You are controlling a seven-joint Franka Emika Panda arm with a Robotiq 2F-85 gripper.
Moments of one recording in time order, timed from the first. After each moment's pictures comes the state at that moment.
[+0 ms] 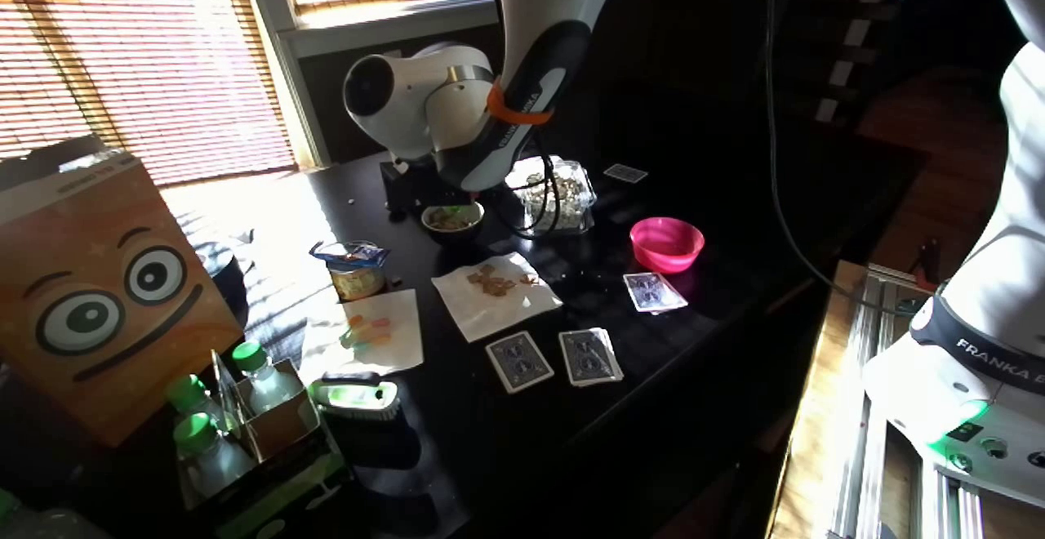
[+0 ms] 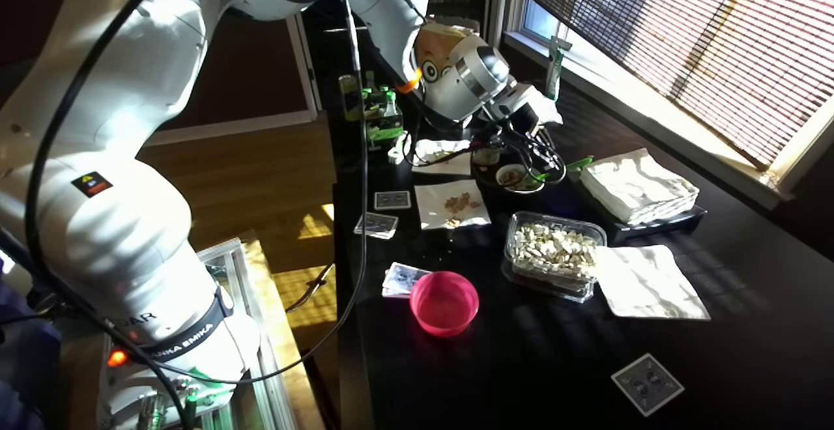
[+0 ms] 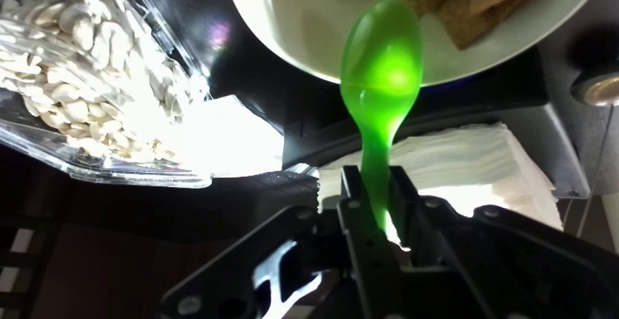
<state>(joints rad) 0.51 0.82 -0.44 -1.60 -0.81 2.44 1.85</state>
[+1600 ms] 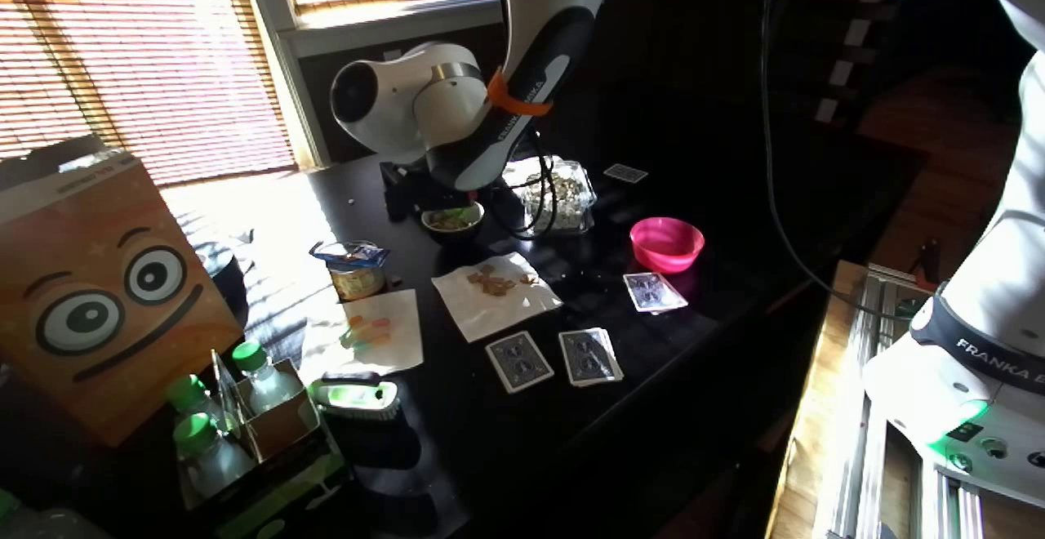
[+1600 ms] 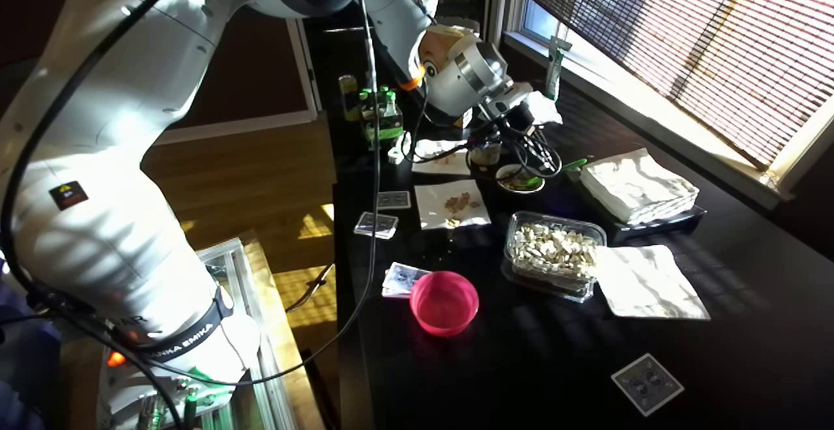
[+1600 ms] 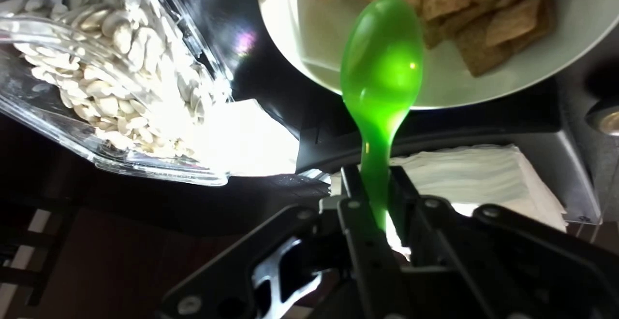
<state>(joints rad) 0.34 0.80 -0.20 -1.55 -0.96 2.26 1.86</state>
